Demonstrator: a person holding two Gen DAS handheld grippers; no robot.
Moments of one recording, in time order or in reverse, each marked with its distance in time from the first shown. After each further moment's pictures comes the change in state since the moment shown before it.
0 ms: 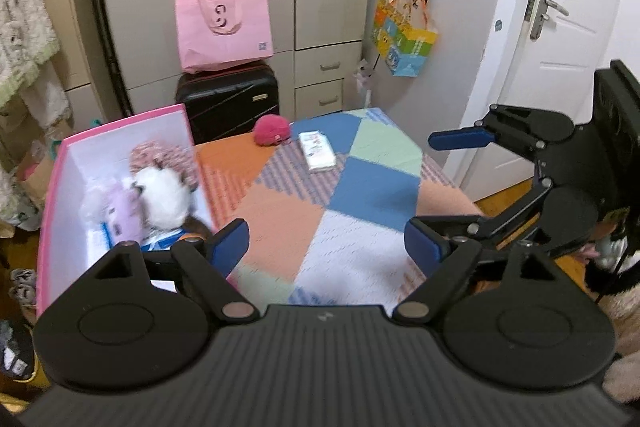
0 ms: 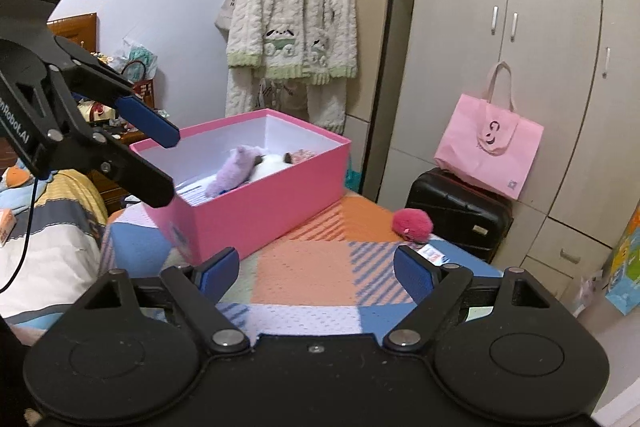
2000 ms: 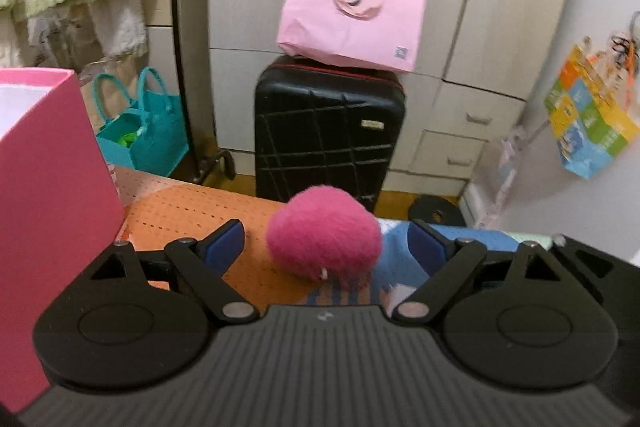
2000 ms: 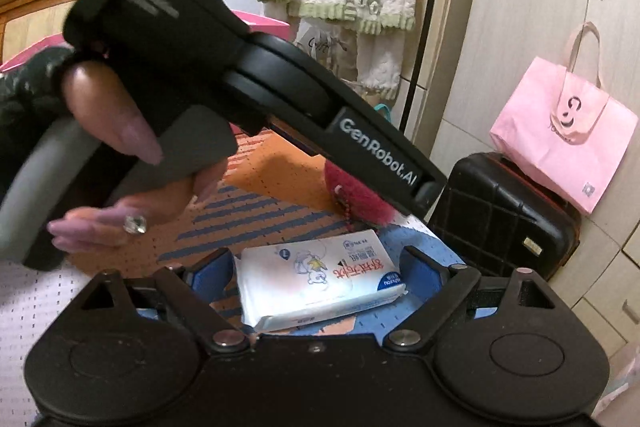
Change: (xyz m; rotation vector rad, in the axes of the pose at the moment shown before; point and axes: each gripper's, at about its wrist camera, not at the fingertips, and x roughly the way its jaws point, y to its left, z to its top) left arm 0.335 0.049 0.075 -0.413 -0.102 0.377; right arm 0.223 -0.158 -0.051 -0.178 0.083 0.248
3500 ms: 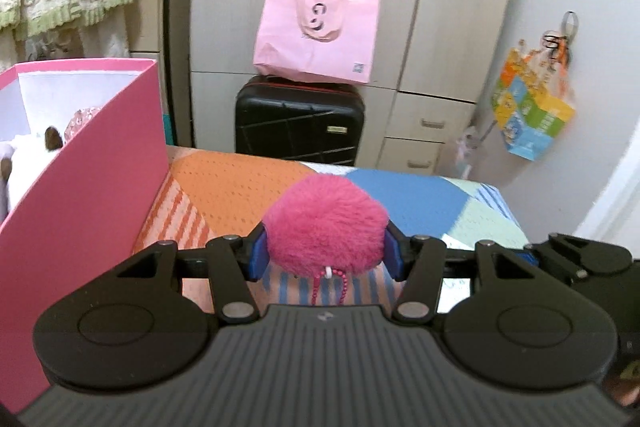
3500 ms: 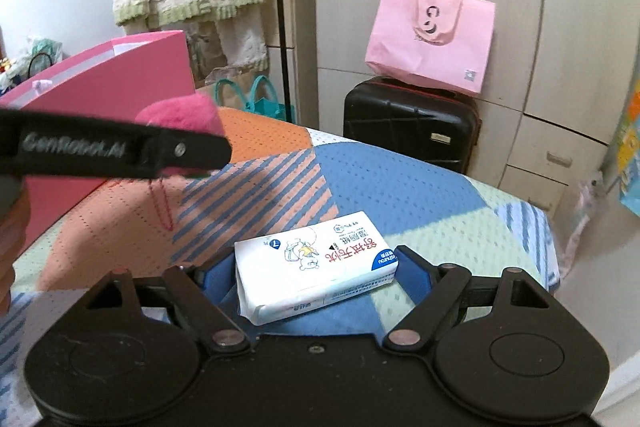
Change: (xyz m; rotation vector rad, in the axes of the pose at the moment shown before) left arm -0.110 0.019 -0.060 0.072 -0.076 -0.124; right arm -0.050 0.045 -0.024 0.417 0.058 -0.316
